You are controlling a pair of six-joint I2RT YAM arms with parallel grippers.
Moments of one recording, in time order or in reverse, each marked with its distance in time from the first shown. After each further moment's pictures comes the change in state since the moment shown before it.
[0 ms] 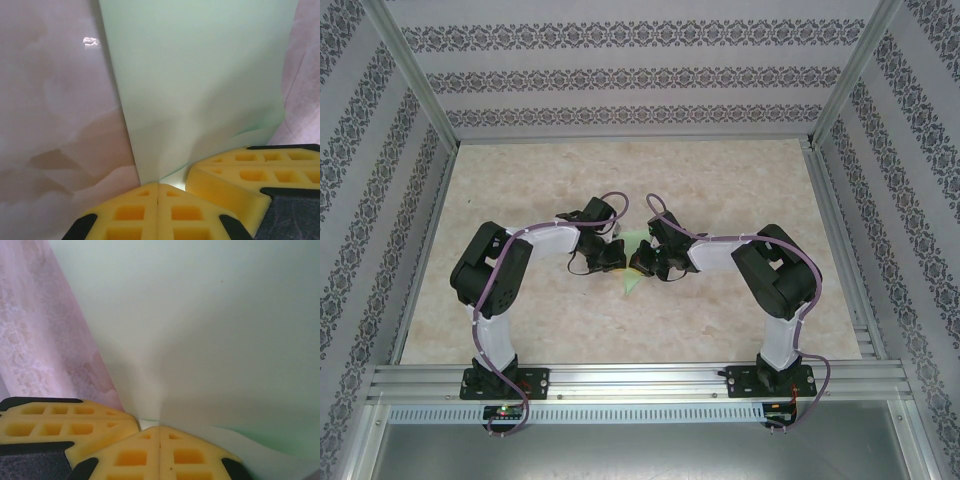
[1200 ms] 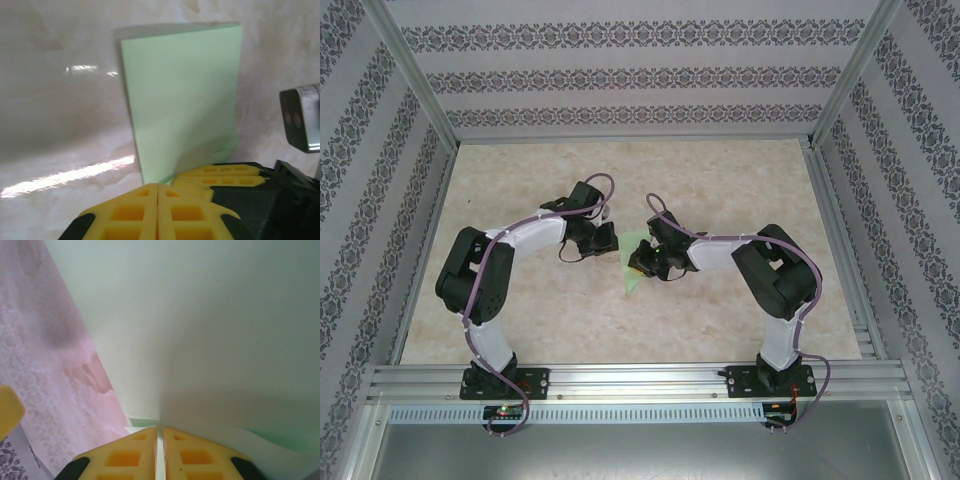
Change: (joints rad) left arm 0.064 -0.085 0.046 -0.039 -0.033 0.000; right arm 0.000 0.000 0.014 -0.031 0.008 0.006
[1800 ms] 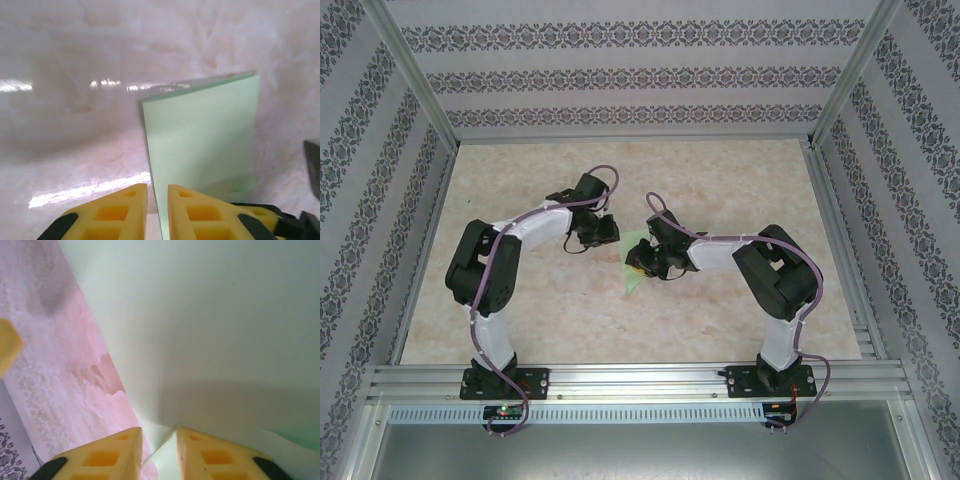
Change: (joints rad) left arm 0.014 0.062 0.121 -0.058 -0.131 0.014; right arm 0.001 -0.006 0.003 0.007 0.005 0.001
